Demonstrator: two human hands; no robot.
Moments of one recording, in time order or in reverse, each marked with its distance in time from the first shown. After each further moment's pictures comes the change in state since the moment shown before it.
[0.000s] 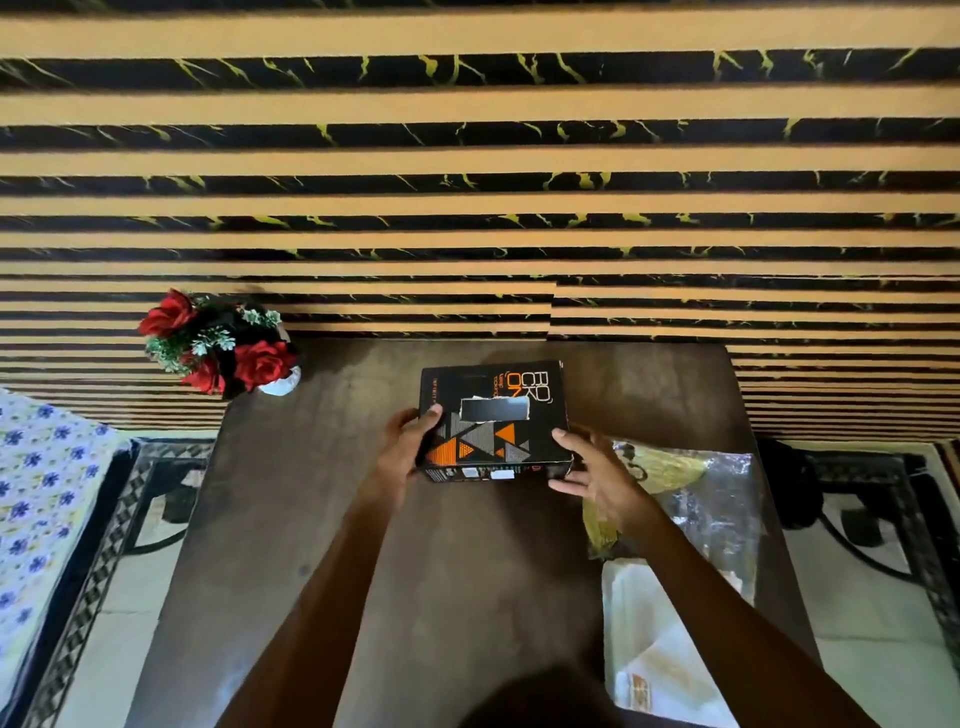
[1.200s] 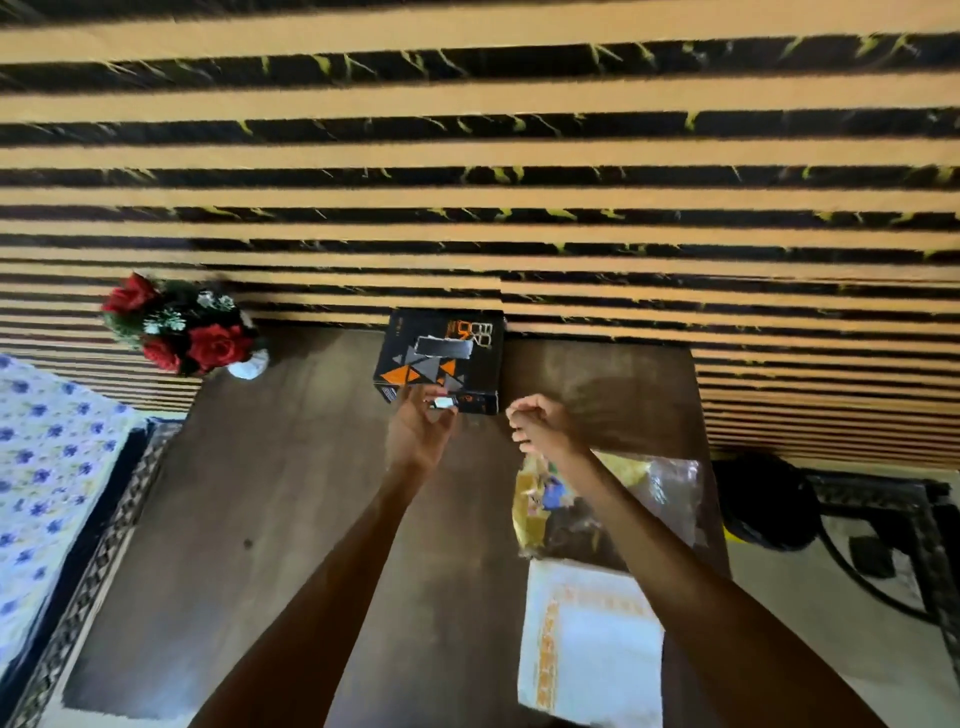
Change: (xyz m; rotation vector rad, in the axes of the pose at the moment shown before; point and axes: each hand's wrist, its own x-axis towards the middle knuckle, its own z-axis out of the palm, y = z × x) left_hand -0.005 -0.006 0.118 0.685 0.398 0.627; right_hand 0.030 -0.041 -0.038 -0.410 0.024 -0.171
